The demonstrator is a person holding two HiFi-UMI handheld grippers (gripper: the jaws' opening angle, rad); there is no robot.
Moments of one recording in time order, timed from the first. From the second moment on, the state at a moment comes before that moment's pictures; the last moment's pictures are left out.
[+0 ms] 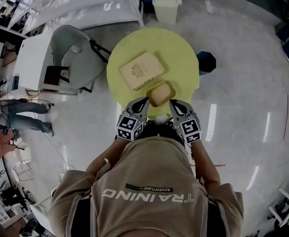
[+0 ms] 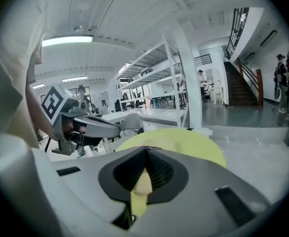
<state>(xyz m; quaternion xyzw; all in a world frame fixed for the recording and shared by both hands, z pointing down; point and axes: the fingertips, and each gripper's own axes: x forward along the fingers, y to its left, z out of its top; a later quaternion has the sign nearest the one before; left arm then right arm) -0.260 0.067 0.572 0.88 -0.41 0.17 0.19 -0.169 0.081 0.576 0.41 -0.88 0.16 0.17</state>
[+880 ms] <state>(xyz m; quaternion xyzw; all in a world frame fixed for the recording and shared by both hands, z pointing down) -0.327 0.066 0.611 0.84 -0.45 0.16 0.24 -0.241 0.096 0.736 0.02 -0.86 0.00 0.51</state>
